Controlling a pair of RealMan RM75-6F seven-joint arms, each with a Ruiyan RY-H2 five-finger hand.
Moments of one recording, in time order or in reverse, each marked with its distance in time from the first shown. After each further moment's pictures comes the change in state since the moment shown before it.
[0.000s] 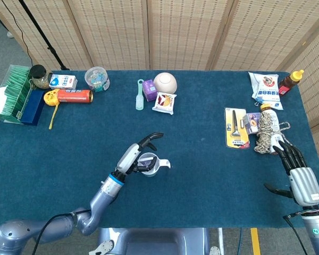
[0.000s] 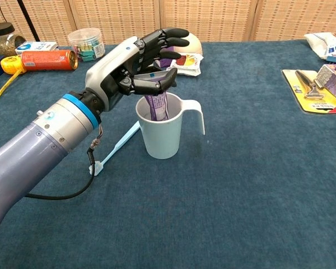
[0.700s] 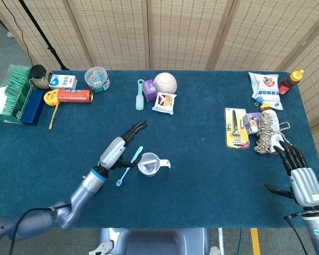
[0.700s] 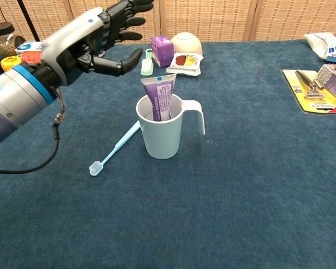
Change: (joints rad) left arm 0.027 0.250 0.039 -0.145 0.059 0.022 0.105; right arm -0.003 0.004 0.000 -0.008 -0.007 0.010 -0.001
